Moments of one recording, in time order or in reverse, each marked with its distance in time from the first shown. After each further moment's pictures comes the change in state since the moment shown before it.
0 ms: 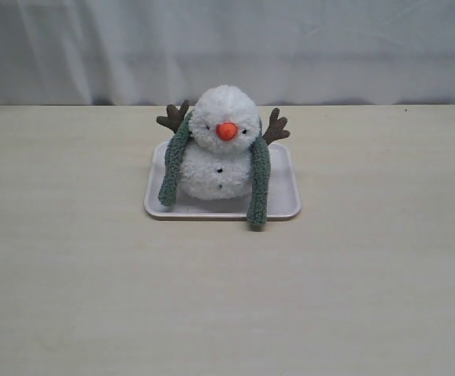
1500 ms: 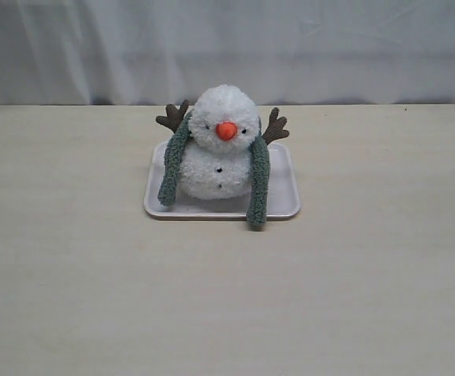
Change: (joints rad) left arm 0.000 0.000 0.000 0.000 -0.002 0.000; right arm -0.116 -0.186 0.200 -1.714 -0.357 1.361
